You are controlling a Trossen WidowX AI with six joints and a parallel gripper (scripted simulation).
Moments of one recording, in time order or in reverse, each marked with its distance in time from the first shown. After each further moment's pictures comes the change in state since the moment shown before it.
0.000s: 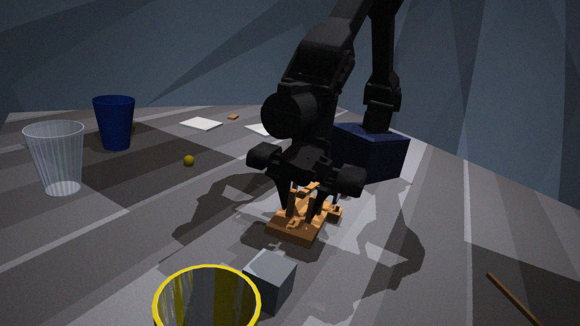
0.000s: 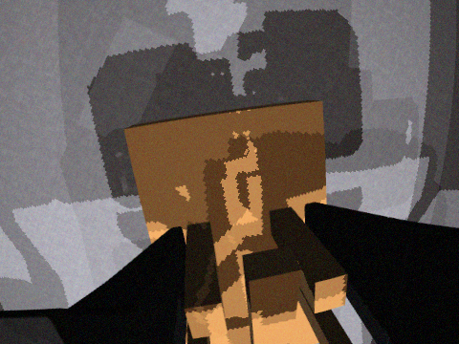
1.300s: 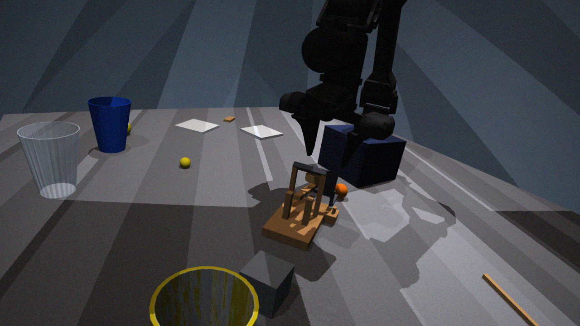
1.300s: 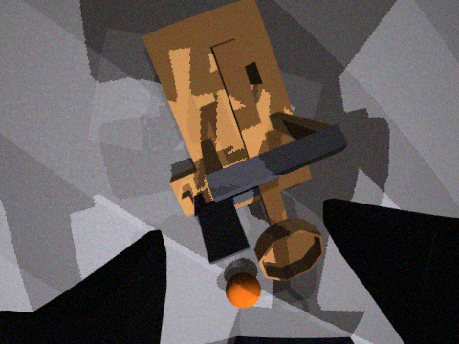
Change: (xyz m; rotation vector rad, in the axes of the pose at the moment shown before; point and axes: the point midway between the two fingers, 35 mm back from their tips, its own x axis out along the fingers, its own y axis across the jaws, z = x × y) arm -0.084 0.023 -0.058 0.227 0.020 0.001
